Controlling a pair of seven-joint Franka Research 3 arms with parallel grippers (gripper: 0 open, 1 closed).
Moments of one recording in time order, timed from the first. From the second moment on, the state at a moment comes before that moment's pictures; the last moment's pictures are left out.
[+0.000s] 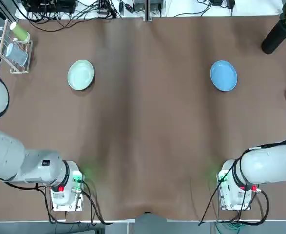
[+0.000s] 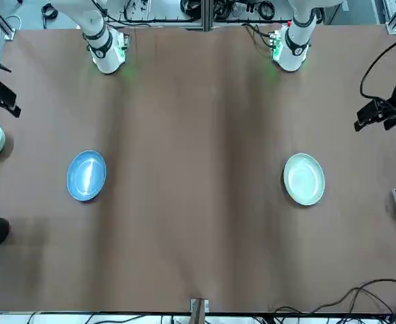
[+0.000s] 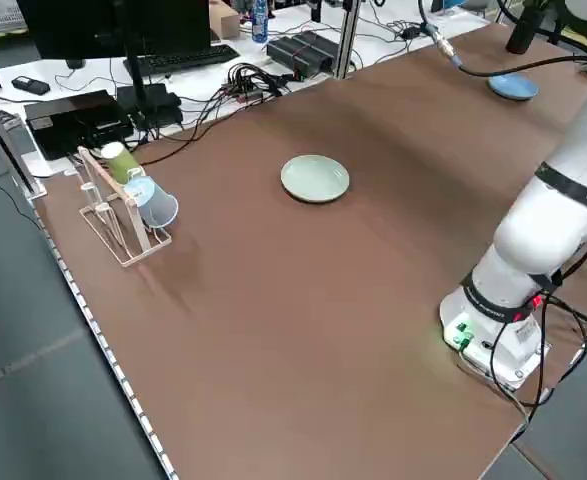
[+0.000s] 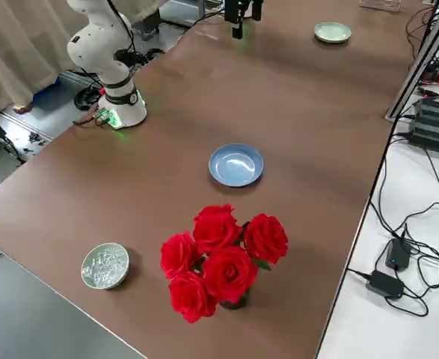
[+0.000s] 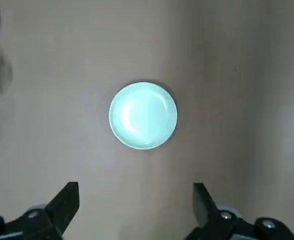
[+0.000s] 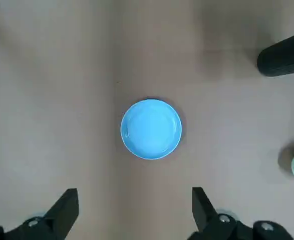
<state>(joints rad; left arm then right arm) 0.01 0.04 -0.02 -1.53 -0.05 1.55 -0.04 0.07 0.02 -0.12 -1.42 0.01 1.47 -0.02</state>
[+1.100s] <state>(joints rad) 0.14 0.17 0.00 -1.65 -0.03 1.73 -0.01 -0.21 0.16 -0.13 -1.86 0.34 1.81 -0.41</state>
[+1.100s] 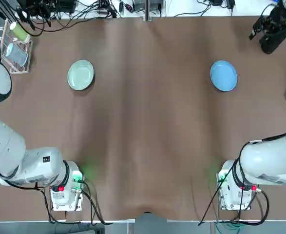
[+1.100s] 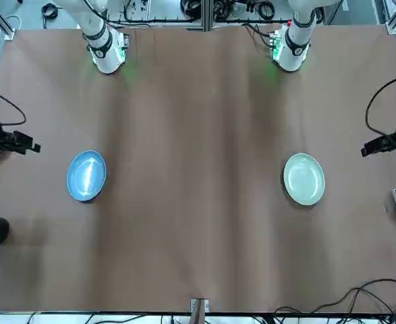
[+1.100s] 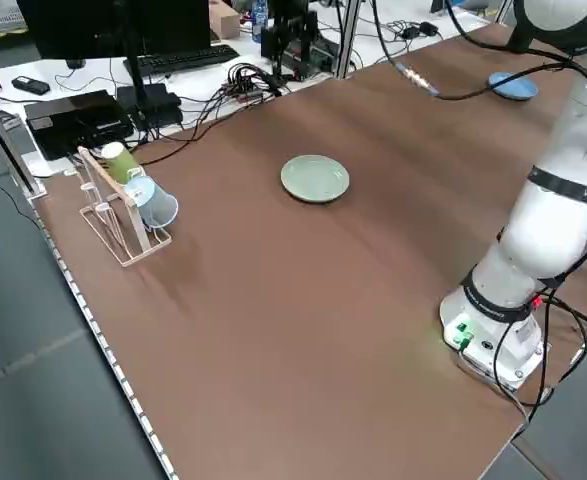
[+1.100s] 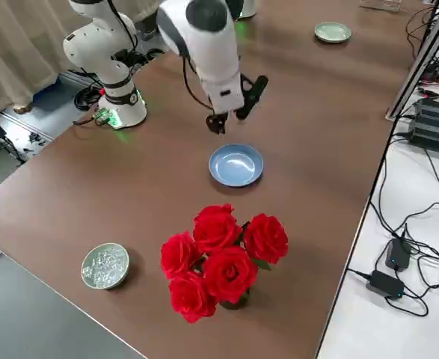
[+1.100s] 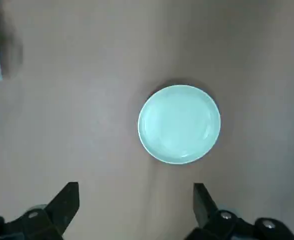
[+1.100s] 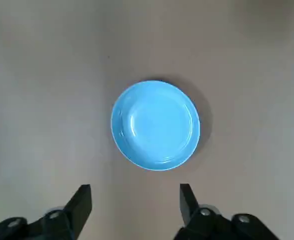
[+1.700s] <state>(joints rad) 0.16 0.18 -0.01 -2.05 -0.03 2.24 0.08 -0.25 0.34 -0.11 -1.97 0.44 2.03 -0.55</state>
